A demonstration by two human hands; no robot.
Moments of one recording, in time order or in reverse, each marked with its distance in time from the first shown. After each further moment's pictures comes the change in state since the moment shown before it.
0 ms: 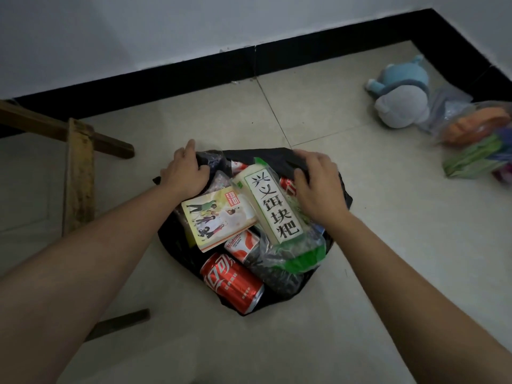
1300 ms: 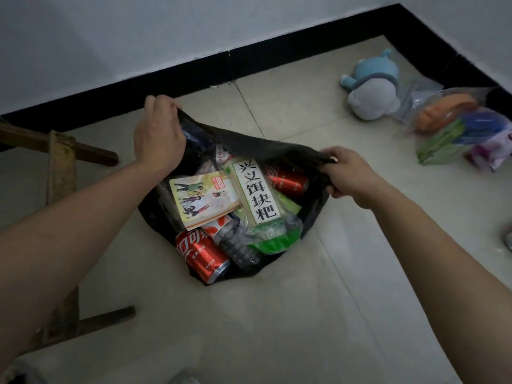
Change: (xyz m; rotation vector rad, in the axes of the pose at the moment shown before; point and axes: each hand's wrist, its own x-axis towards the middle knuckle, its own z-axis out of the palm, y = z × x) left_hand -0.029 0.072 -0.059 -0.040 0.608 0.276; right_hand 0.008 0.041 -0.095 0.367 -0.247 0.506
